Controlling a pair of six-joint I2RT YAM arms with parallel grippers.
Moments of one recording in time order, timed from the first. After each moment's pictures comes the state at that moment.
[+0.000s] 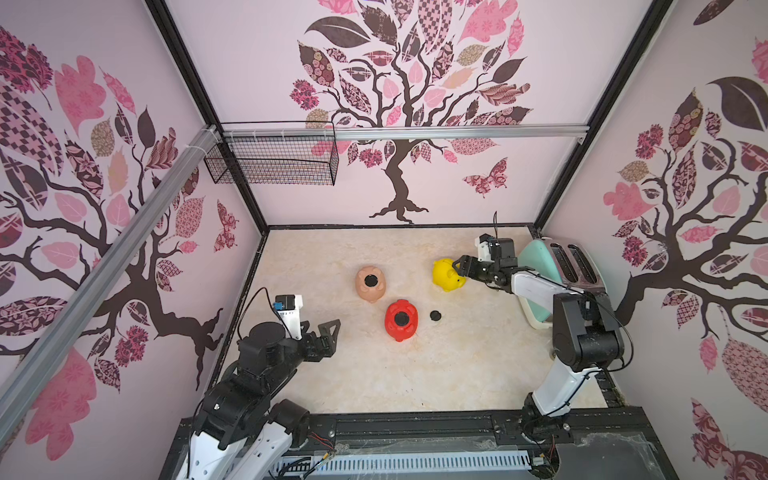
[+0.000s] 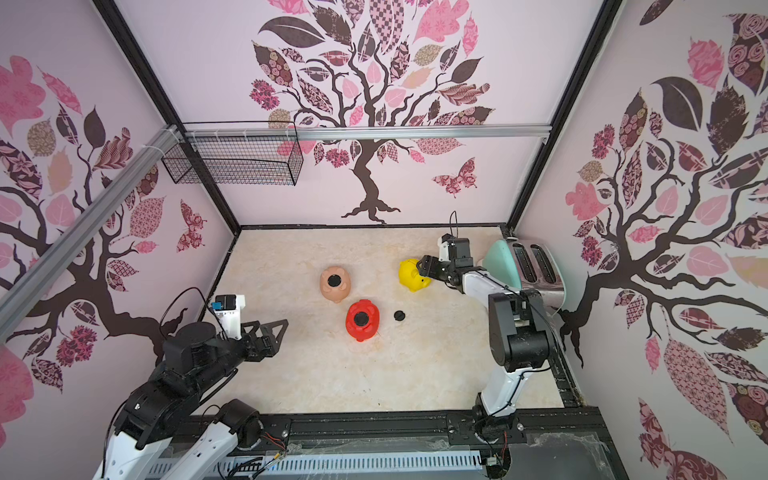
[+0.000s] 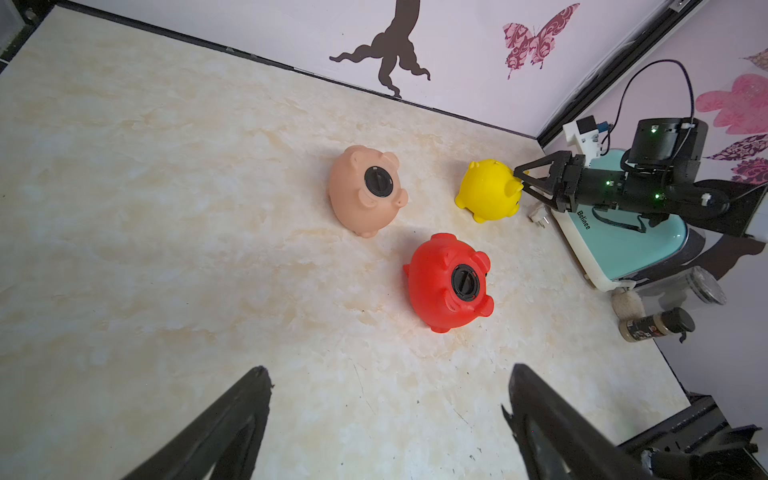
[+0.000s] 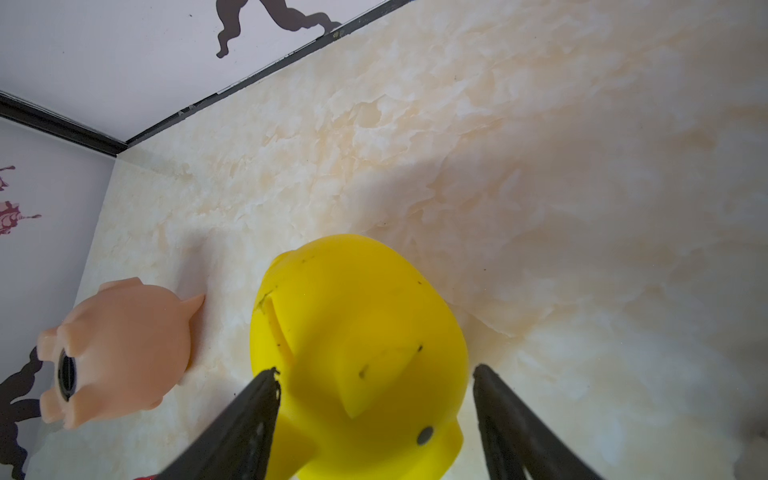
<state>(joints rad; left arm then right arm) -0.44 0.45 0.82 -0.86 -0.01 -0.43 0.12 1.79 1.10 -0.03 -0.36 0.37</state>
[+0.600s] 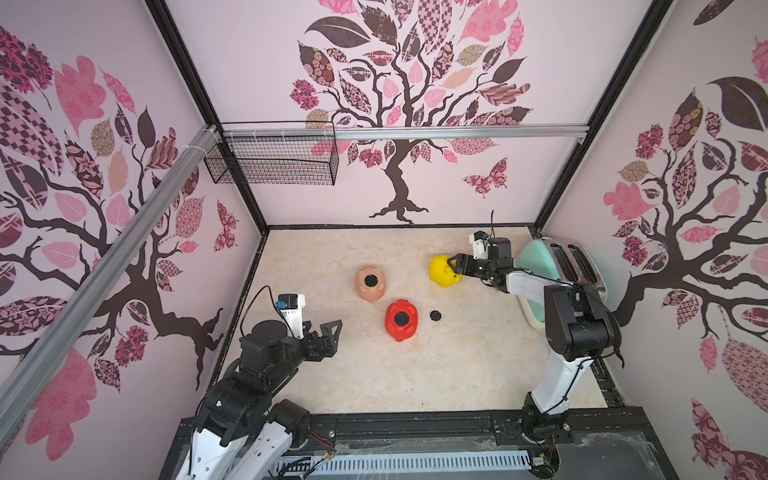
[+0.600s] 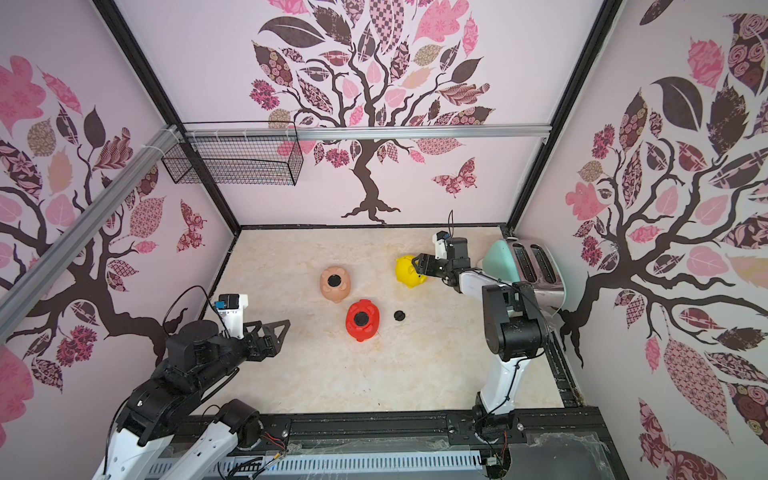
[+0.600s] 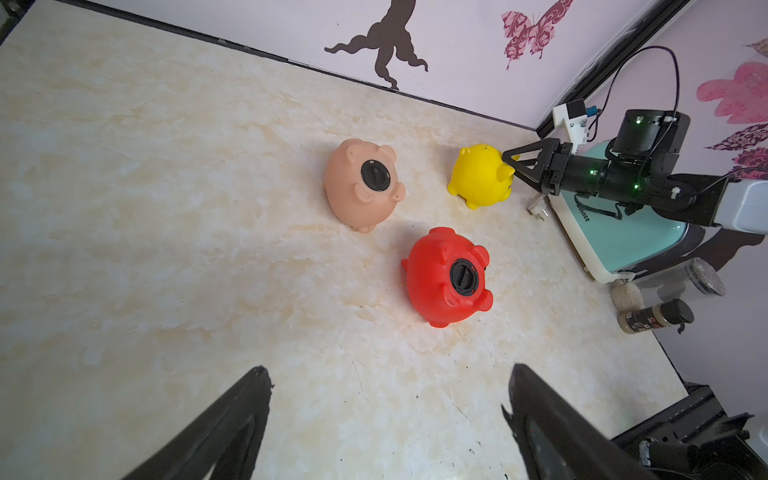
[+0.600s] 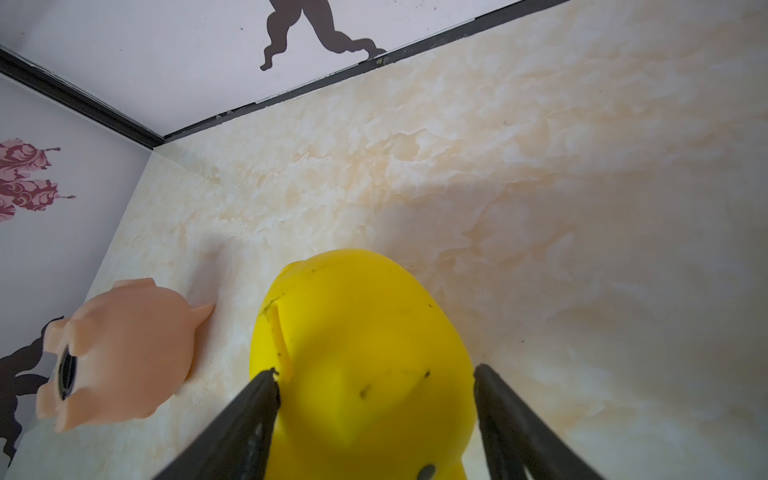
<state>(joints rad) -0.44 0.46 0.82 -0.85 0.00 -0.42 0.11 1.86 1.11 0.14 -0.44 0.33</state>
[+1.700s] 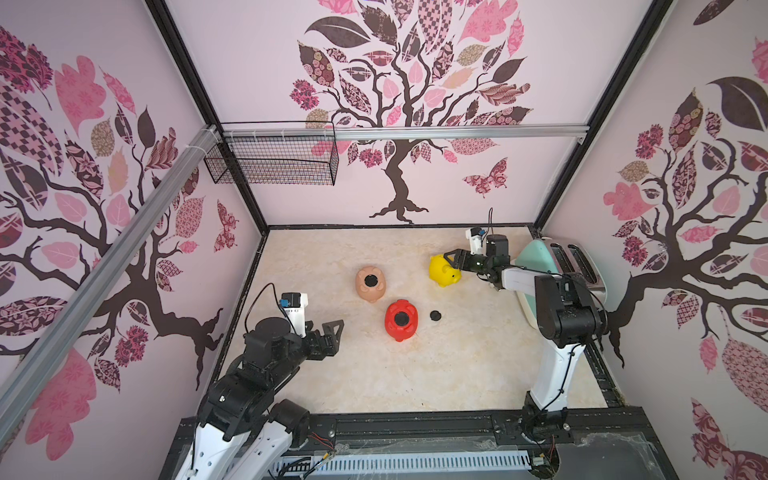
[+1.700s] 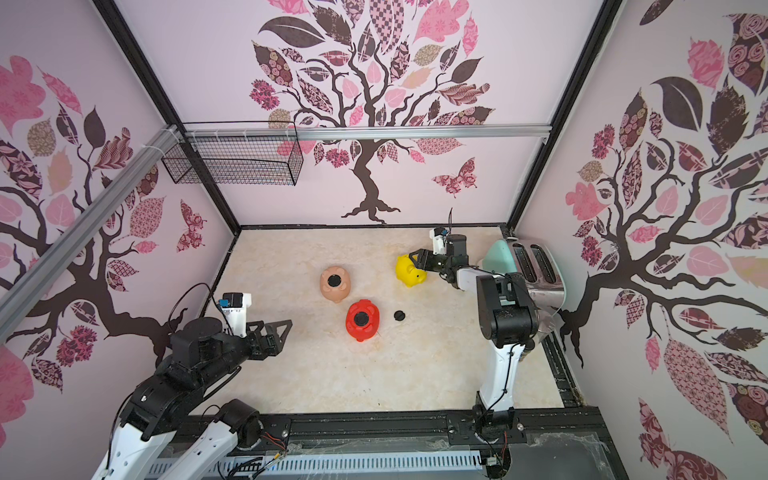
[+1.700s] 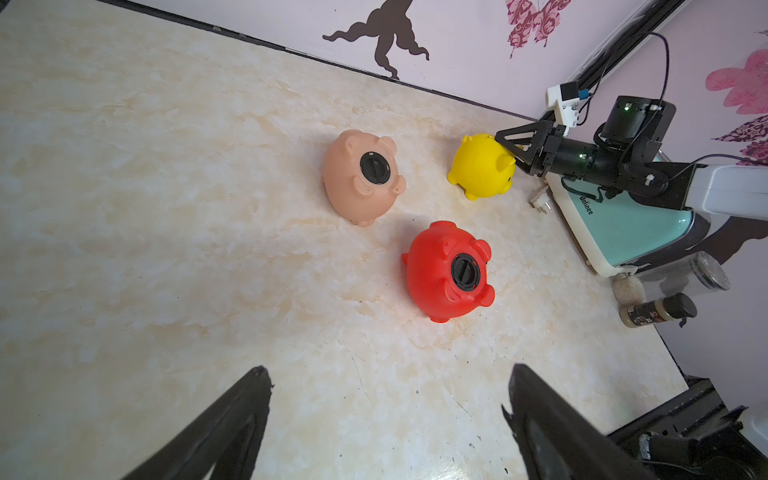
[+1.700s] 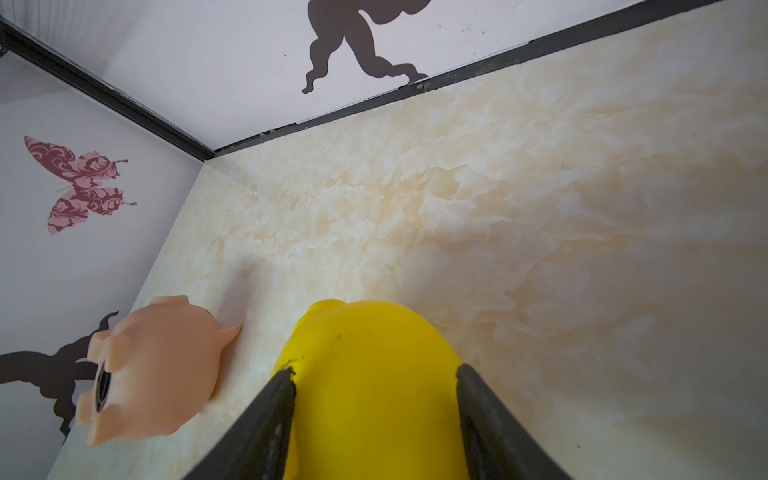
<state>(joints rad) -0.44 0.49 0.82 -0.85 0.01 -0.42 0.09 1.99 1.18 0.29 -0.56 0.39</state>
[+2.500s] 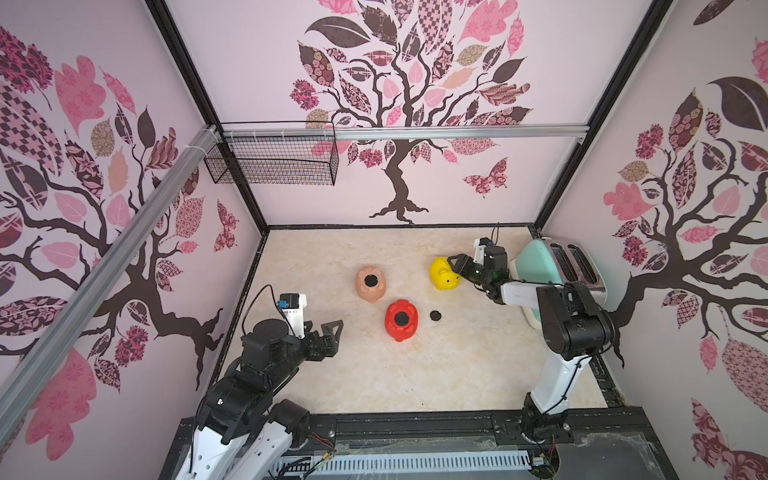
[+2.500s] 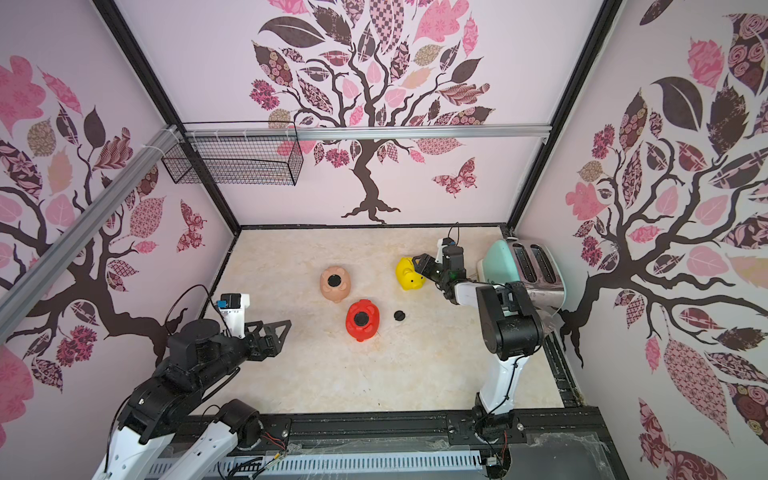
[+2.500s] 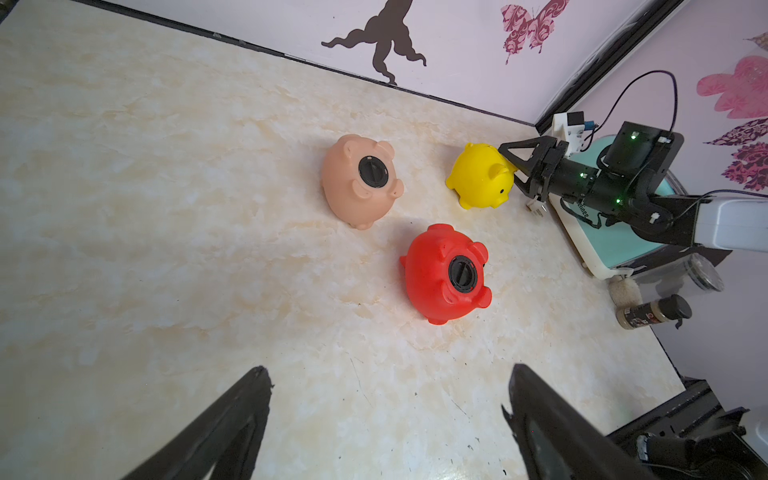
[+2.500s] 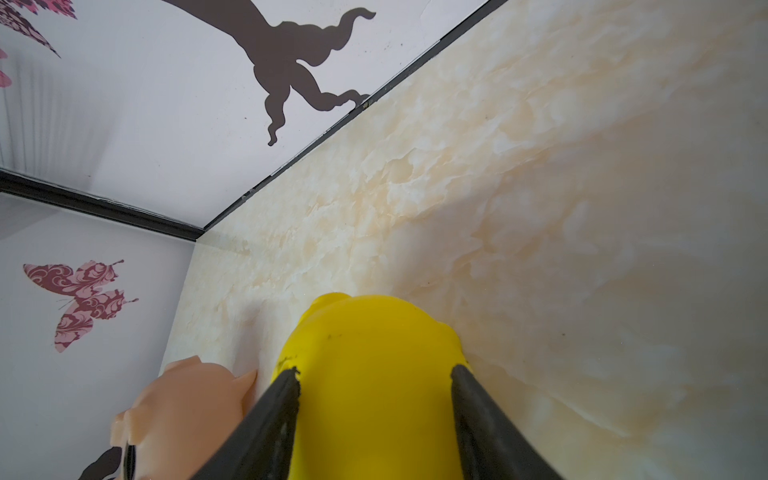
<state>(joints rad) -0.44 0.47 0.82 -0.85 0.01 -0.42 0.16 1.88 0.97 0.45 -0.34 0.68</state>
